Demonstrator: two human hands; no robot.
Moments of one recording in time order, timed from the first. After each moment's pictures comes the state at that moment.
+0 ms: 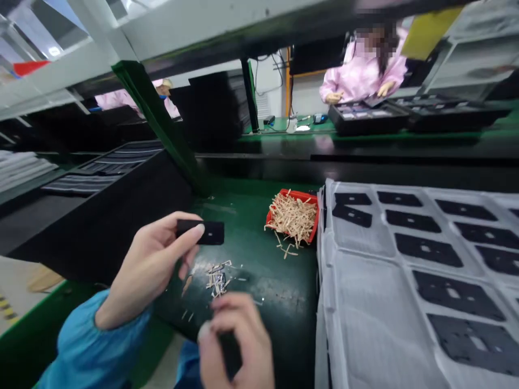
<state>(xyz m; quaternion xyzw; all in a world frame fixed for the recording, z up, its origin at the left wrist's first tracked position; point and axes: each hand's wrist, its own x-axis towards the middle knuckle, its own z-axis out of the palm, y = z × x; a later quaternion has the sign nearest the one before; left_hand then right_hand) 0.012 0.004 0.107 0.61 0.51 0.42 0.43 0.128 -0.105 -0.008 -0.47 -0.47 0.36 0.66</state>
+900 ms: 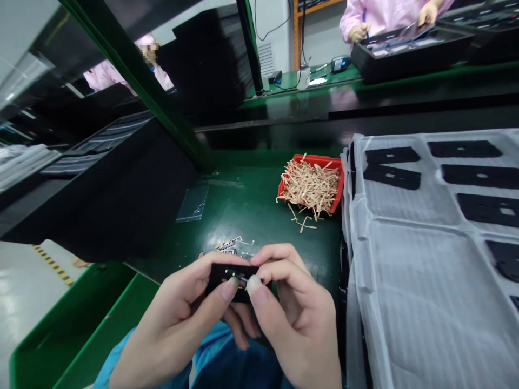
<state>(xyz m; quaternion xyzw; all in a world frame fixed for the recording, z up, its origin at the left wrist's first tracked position) 0.026 -0.061 0.070 0.54 0.44 0.28 0.67 0.184 -0.082 0.002 -0.40 -0.42 0.50 0.64</state>
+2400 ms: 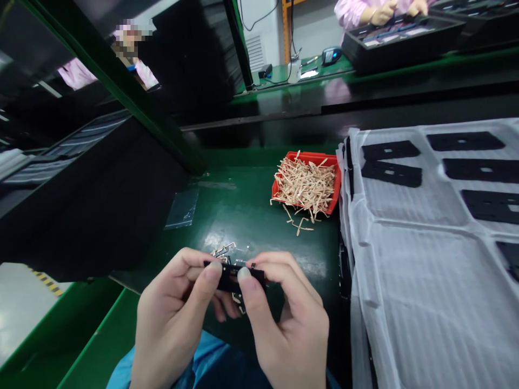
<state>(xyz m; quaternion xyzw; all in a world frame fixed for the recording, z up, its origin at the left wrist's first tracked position) 0.049 -0.053 0.055 0.49 0.60 0.43 0.47 0.167 -0.070 0.001 -0.52 -0.44 0.34 0.65</state>
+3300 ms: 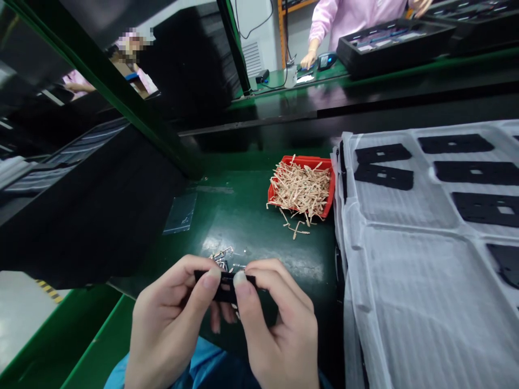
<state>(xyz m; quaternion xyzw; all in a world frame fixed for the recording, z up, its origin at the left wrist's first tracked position) 0.049 -0.050 0.059 0.52 0.60 0.41 0.46 0.163 -0.069 0.006 -0.51 -0.41 0.37 0.66</state>
